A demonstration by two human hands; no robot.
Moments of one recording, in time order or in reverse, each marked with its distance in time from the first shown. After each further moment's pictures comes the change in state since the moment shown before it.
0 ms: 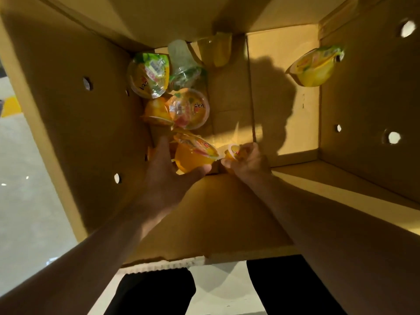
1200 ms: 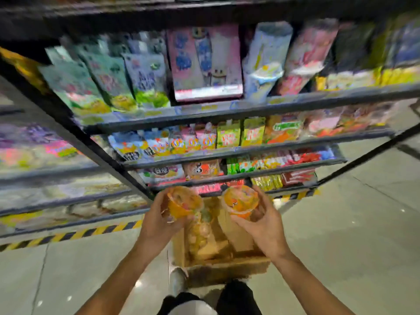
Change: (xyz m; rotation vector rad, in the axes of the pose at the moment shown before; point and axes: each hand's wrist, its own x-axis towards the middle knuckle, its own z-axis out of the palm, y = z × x) left_hand -0.505 0.425 -0.285 -0.178 0.202 0.468; right_hand -0.723 -0.185 -0.340 0.559 0.015 -0.903
